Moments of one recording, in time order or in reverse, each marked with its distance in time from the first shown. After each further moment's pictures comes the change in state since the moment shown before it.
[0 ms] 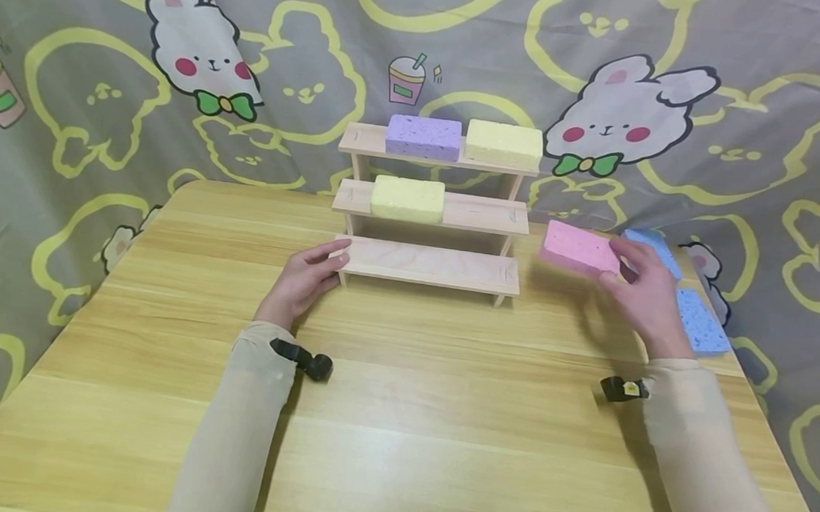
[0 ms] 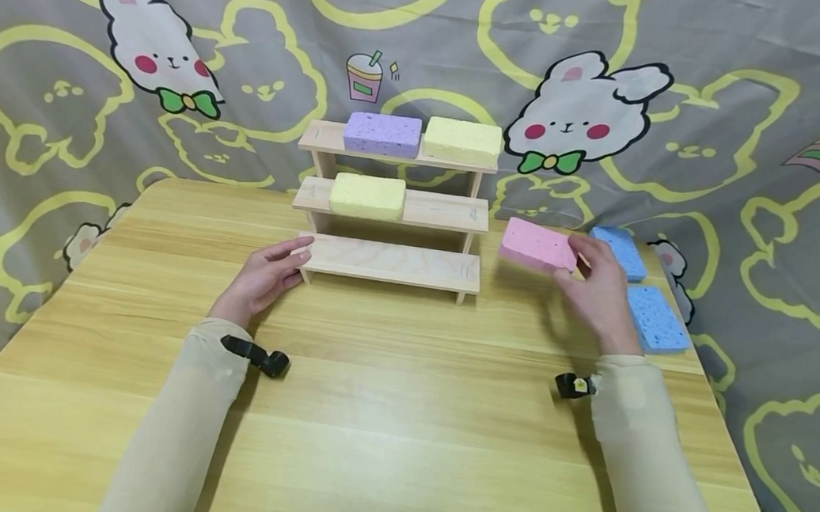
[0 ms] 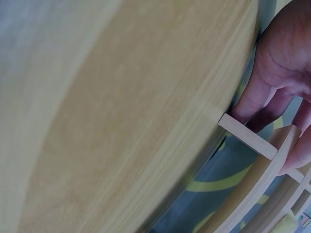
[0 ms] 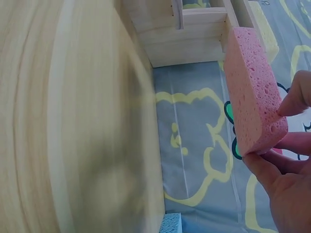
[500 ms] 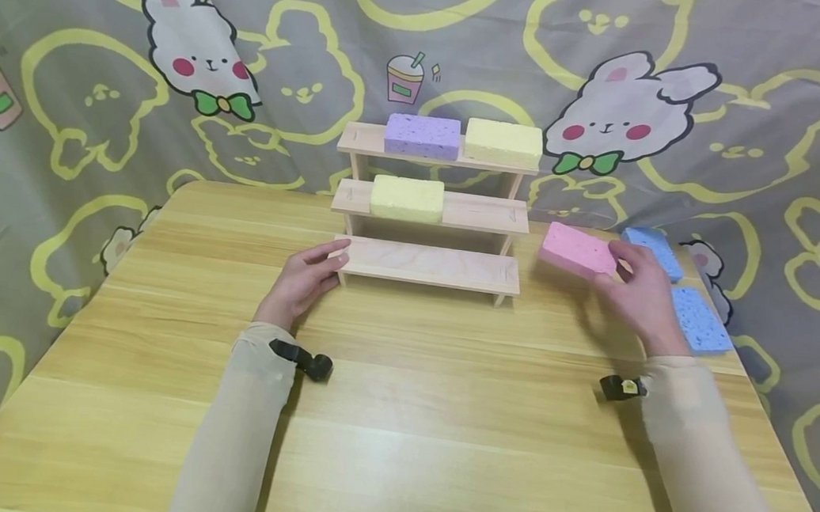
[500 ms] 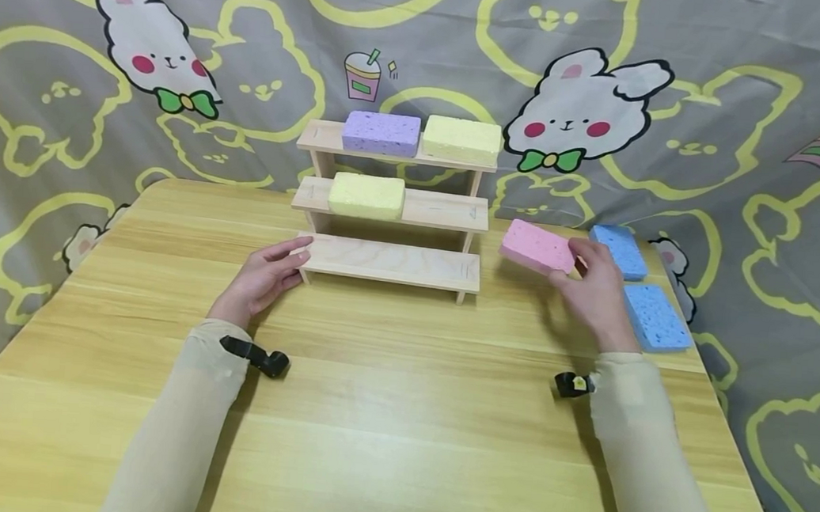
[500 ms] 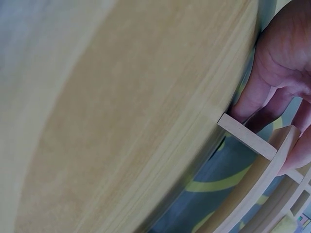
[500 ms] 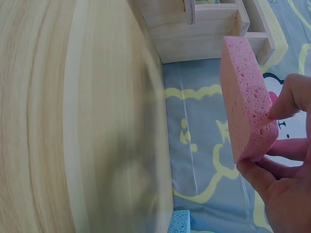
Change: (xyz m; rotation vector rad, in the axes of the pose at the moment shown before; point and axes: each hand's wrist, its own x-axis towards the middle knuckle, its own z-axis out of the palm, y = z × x) left_hand -0.001 -0.001 0.000 0.001 0.009 0.010; right_hand 0.003 0.007 0.005 -0.022 -0.048 0.062
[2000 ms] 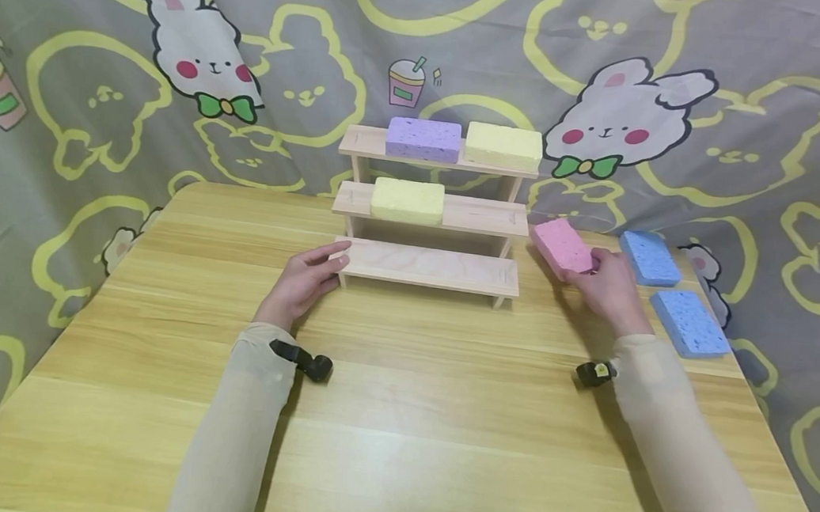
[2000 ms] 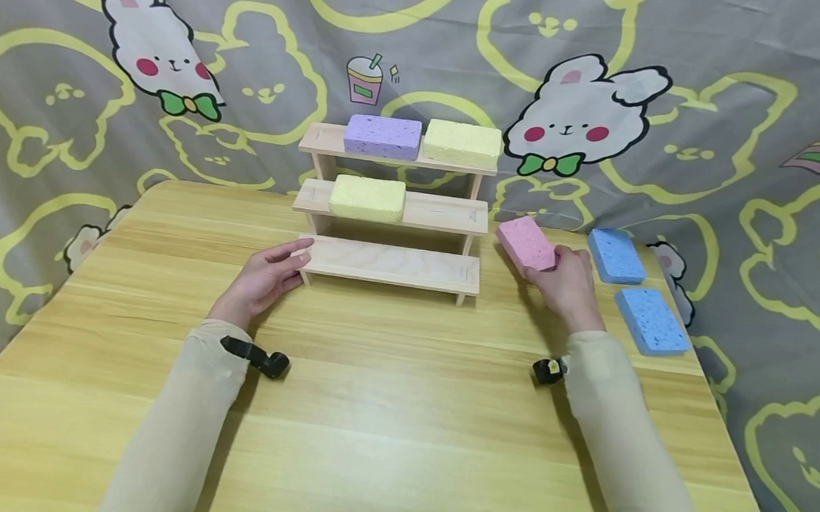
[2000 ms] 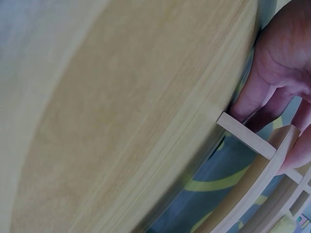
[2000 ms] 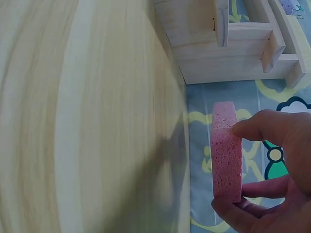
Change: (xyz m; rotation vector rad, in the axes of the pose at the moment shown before) left_hand 0.000 0.000 0.000 0.000 -0.026 0.018; right_hand 0.028 -0.001 0.028 -0.215 -0.140 0.147
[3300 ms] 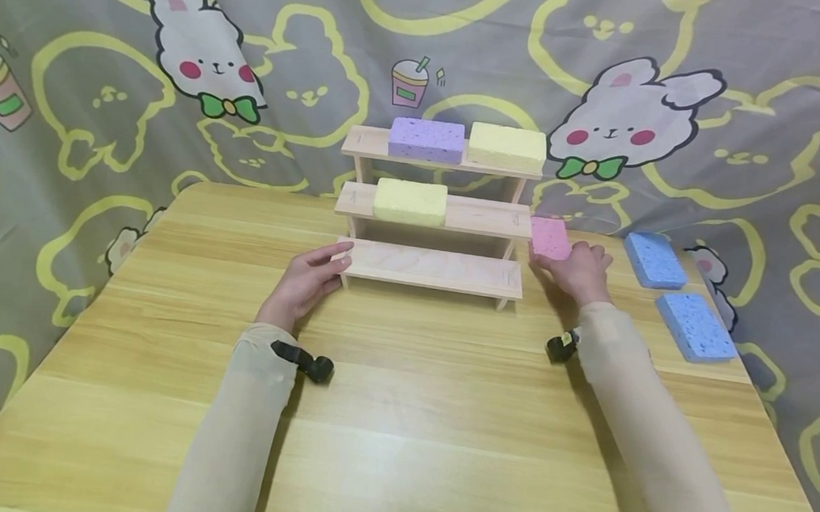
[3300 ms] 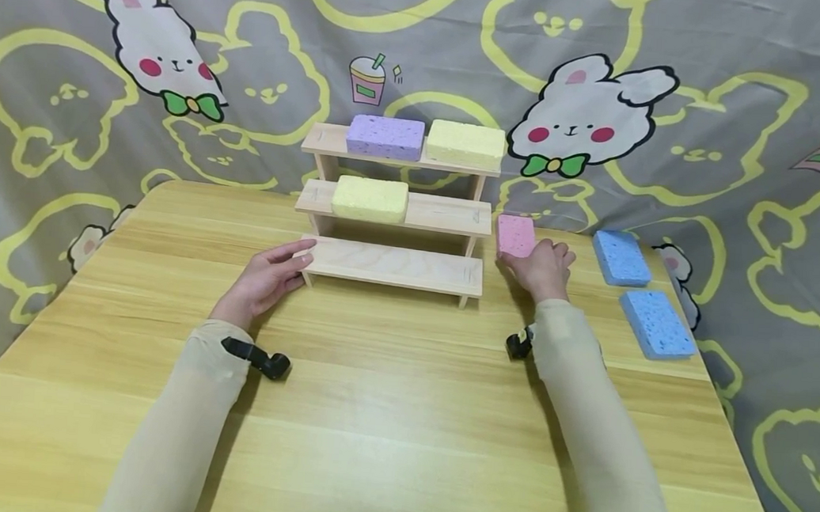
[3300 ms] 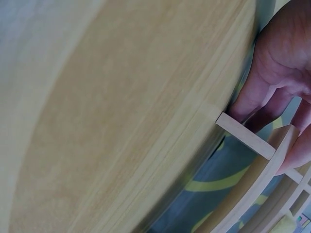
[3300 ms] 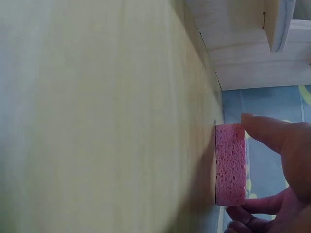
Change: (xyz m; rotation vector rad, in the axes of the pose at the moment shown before) left_hand 0.002 0.000 0.001 -0.019 -0.005 -0.008; right_hand 0.037 -0.019 0.036 -0.022 -0.003 0.151
